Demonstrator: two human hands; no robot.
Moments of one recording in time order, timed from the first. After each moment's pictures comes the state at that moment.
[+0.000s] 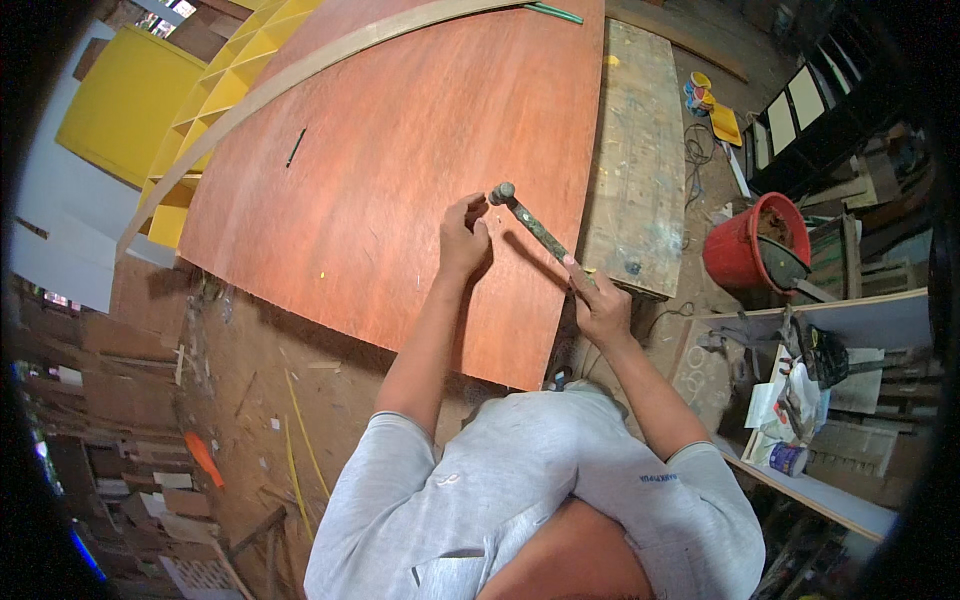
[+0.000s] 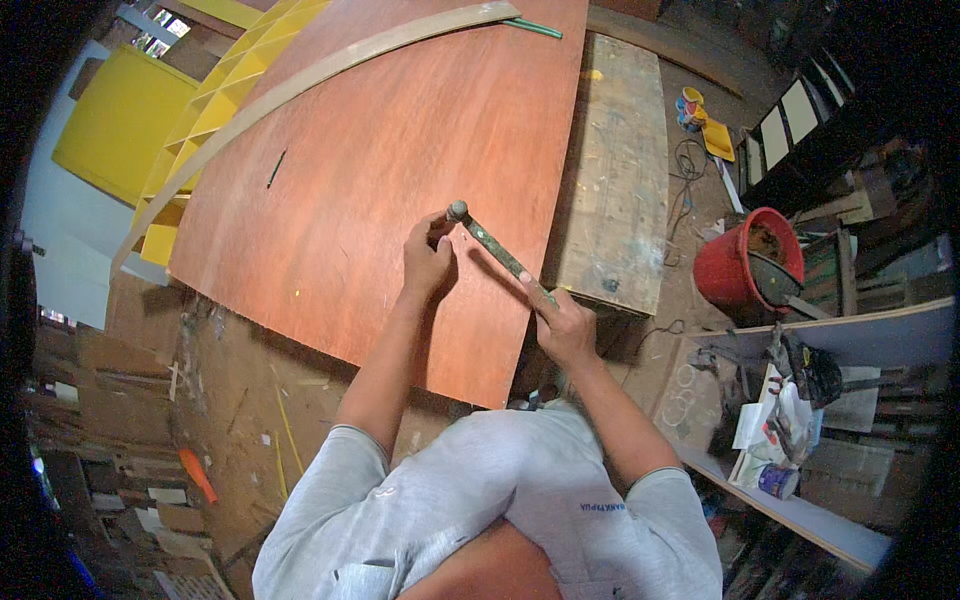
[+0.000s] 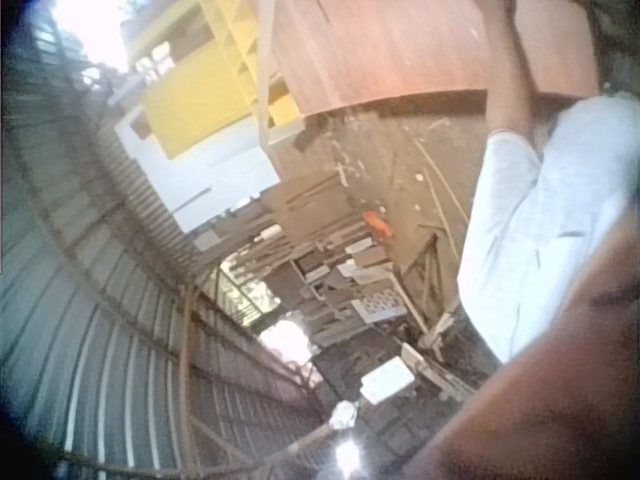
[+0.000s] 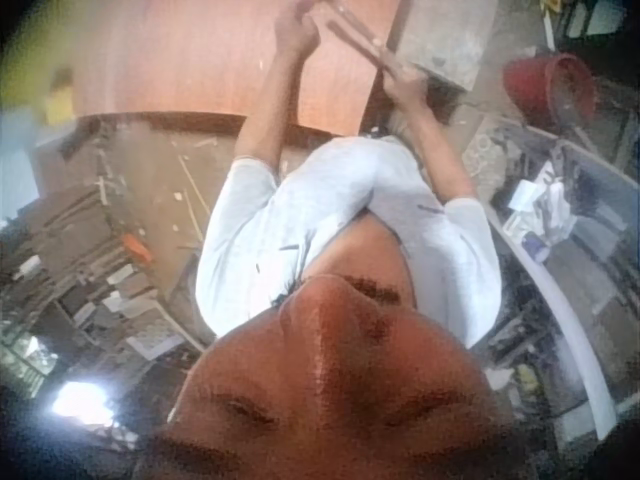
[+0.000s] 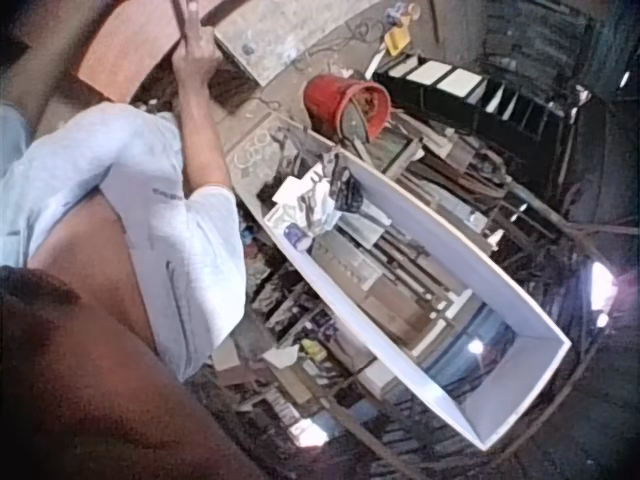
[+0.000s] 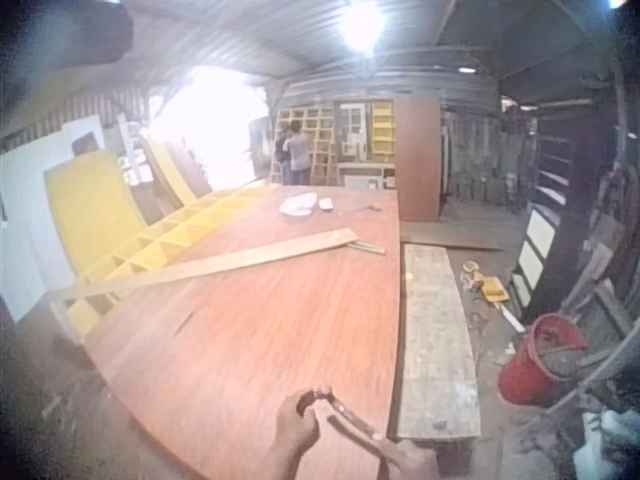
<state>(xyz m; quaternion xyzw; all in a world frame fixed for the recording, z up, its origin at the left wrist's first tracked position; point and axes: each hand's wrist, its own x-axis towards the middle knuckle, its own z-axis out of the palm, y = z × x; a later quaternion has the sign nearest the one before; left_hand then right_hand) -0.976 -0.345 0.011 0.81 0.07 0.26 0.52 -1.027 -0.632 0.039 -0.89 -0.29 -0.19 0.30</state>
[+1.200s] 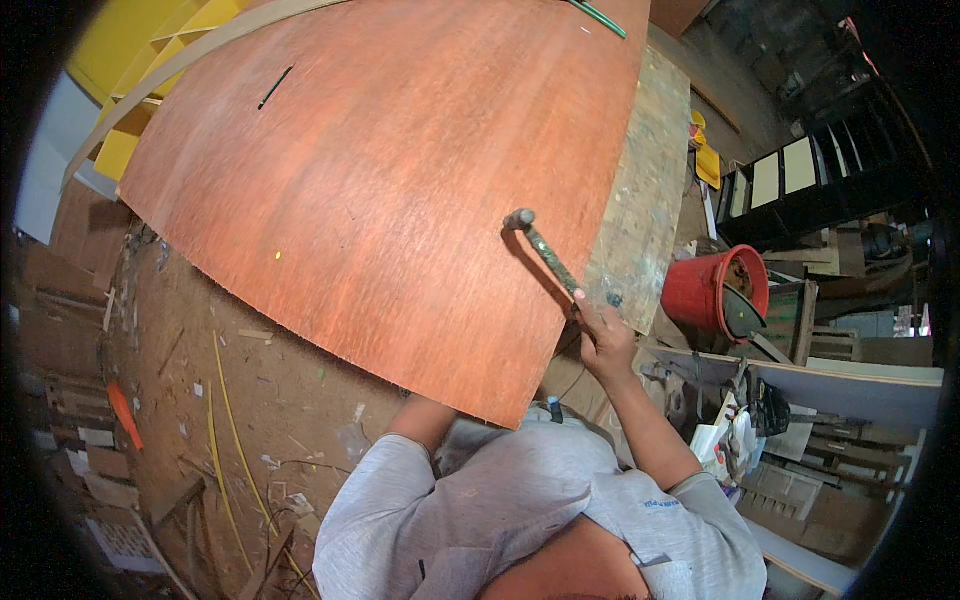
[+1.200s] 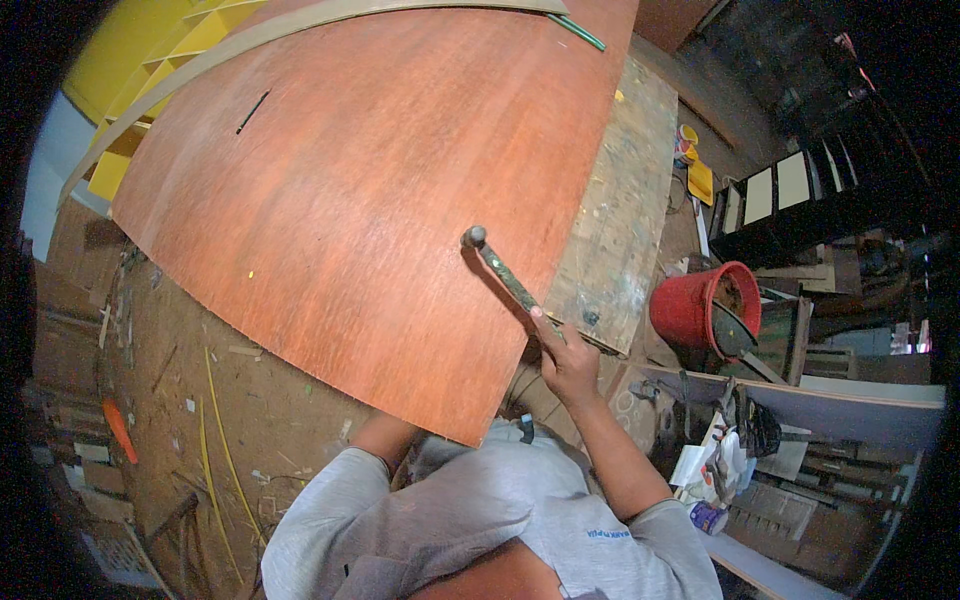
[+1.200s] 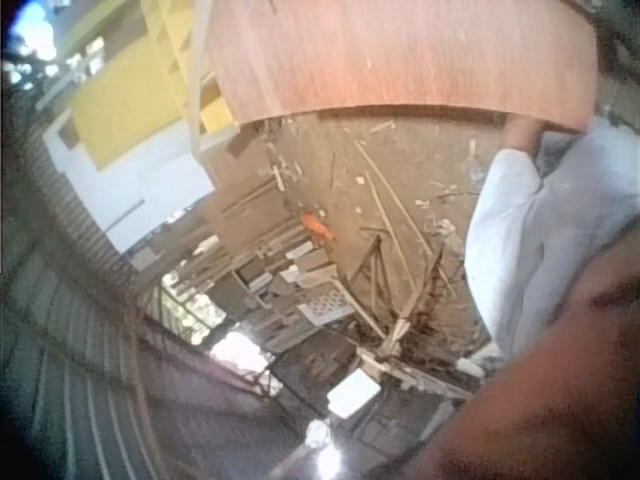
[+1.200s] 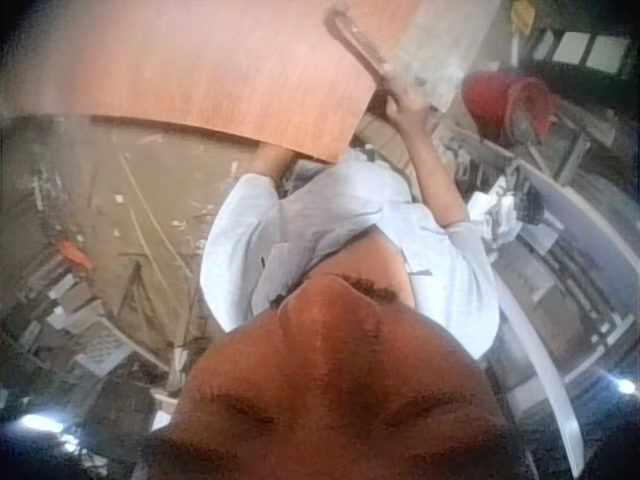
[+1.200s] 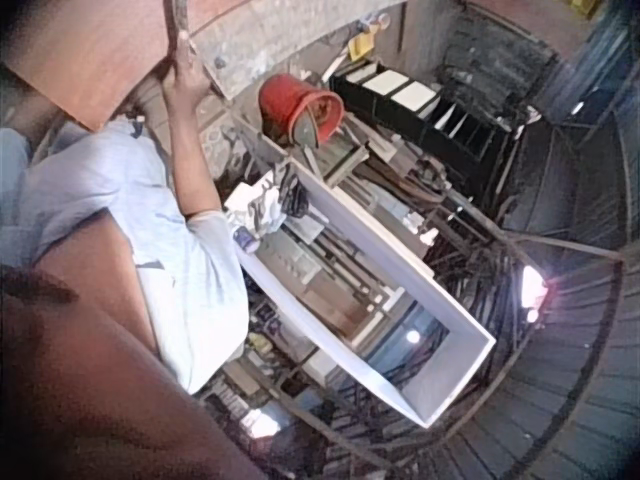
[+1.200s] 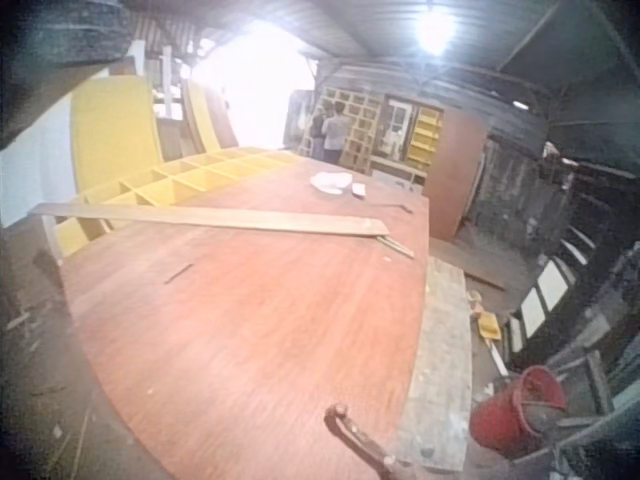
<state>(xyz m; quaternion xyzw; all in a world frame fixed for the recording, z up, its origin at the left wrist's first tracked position) -1.163 -0.420 -0.184 0.83 0.40 0.11 0.37 -1.002 -0.643 0.024 -0.89 -0.35 -0.15 0.26</state>
